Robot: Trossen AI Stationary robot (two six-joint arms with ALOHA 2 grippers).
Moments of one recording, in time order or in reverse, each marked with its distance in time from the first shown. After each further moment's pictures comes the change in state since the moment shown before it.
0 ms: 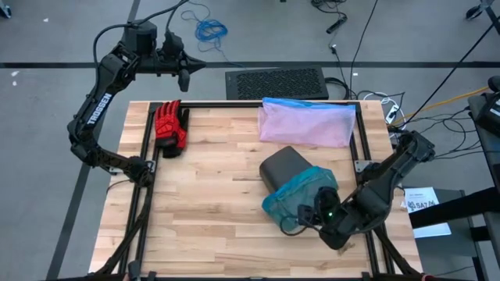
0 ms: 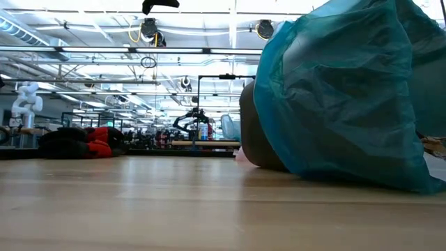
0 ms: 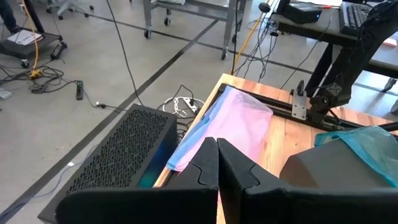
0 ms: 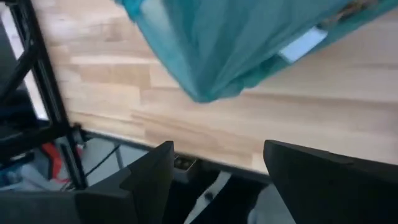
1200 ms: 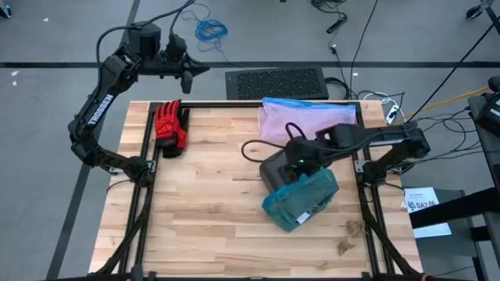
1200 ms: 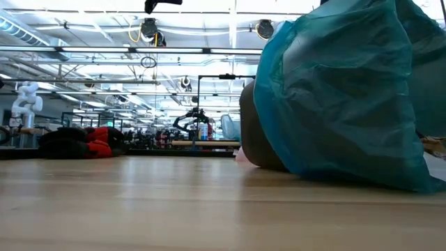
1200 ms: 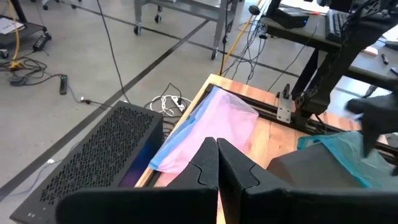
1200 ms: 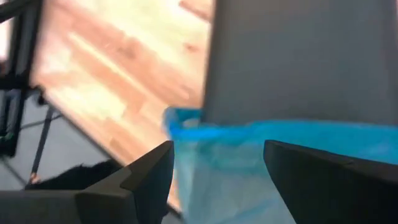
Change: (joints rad) left arm -0.042 0.001 0.000 0.005 0.000 -0.069; right arm -0.573 -0.001 0.153 -0.131 -0.316 -1.089
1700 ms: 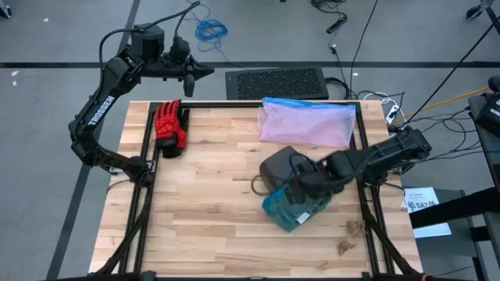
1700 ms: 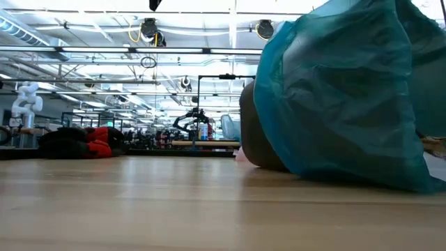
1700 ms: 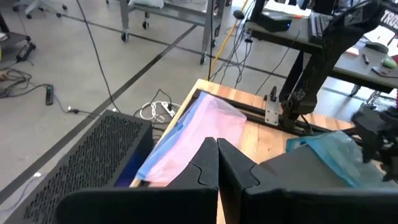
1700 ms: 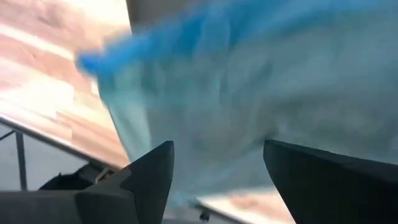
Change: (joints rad) left arm -0.057 0.000 0.000 0.027 0.001 -0.009; right arm 0.195 0.005 -0.152 -0.008 -0.005 0.414
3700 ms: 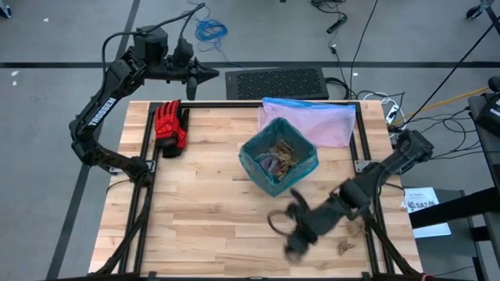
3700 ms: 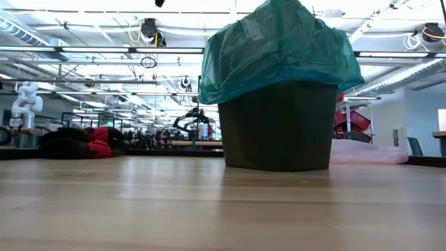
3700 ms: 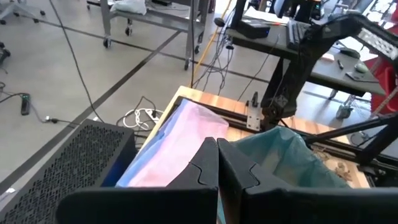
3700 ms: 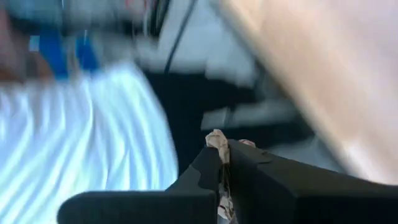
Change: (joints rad) left arm -0.062 0.002 0.000 0.051 0.019 -0.040; right arm 0.264 -0.003 -0.087 0.779 -0.049 -0.126
